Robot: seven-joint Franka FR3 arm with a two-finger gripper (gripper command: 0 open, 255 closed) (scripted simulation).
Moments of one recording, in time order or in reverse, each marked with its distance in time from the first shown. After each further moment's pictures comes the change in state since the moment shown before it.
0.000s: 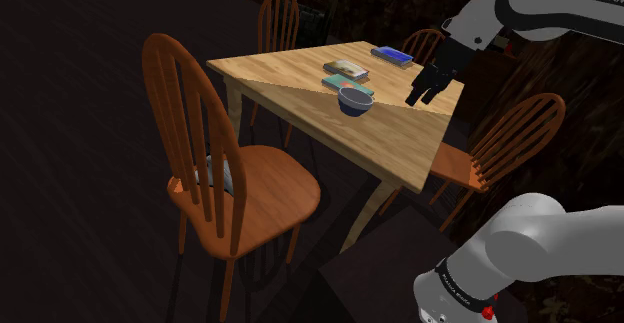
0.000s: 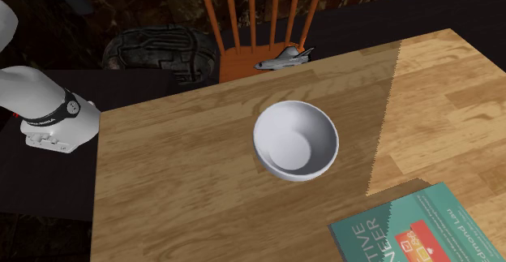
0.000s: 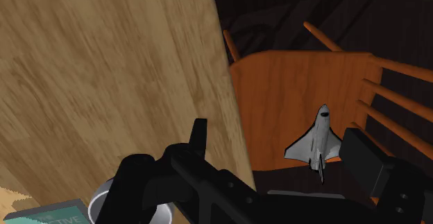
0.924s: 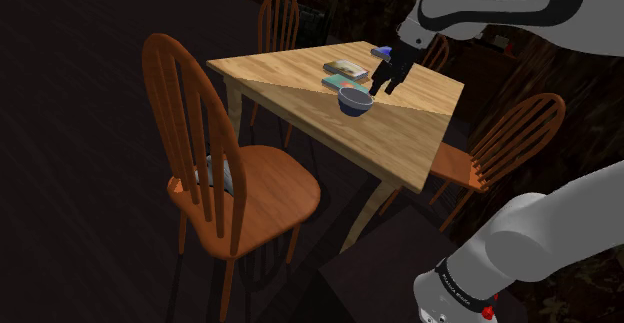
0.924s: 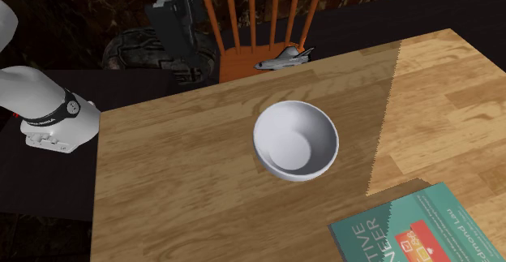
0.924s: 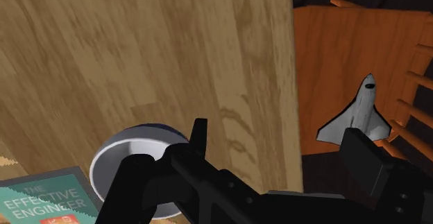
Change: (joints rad) arm 0.003 0.458 -0.077 0.238 -0.004 0.197 -0.113
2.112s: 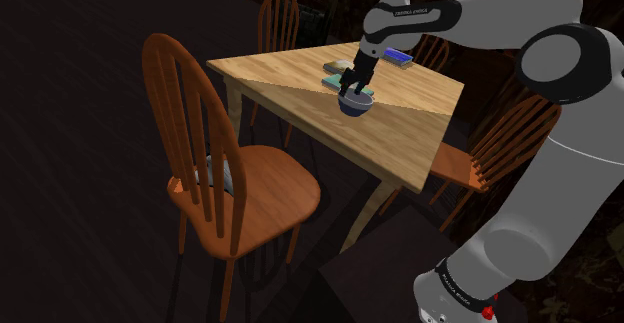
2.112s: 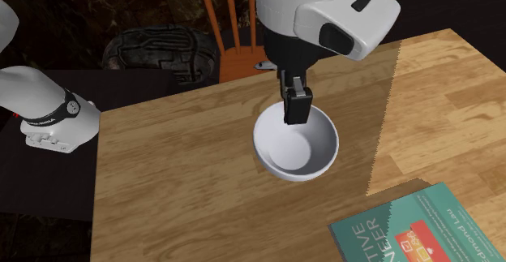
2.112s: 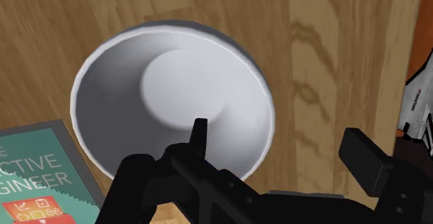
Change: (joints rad) arm -0.021 0.501 -0.037 0.371 0.071 0.104 -0.110
